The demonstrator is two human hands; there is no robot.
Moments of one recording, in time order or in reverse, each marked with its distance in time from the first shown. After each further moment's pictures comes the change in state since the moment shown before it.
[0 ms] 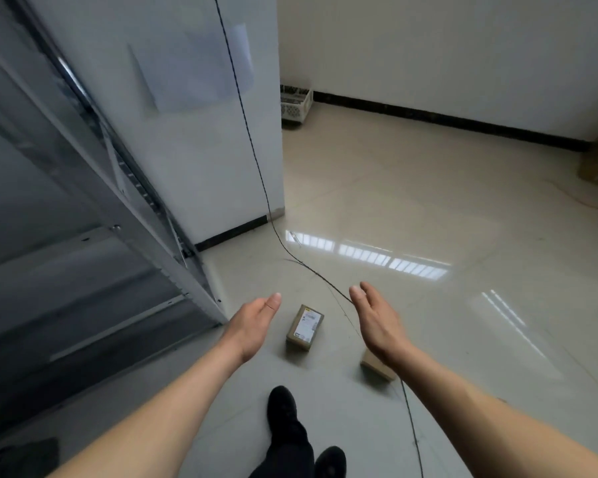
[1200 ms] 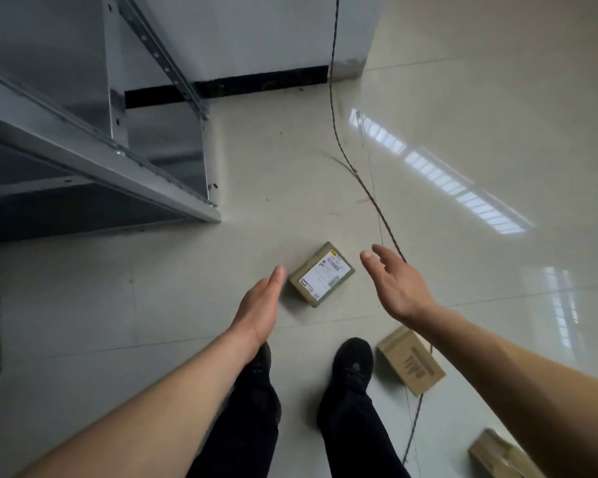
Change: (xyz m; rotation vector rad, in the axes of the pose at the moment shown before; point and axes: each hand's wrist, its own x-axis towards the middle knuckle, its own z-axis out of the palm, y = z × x) left_hand 0.285 -0.227 0.202 -0.539 0.170 -0.757; right_hand 0.365 0.184 0.171 -0.396 -0.490 0.004
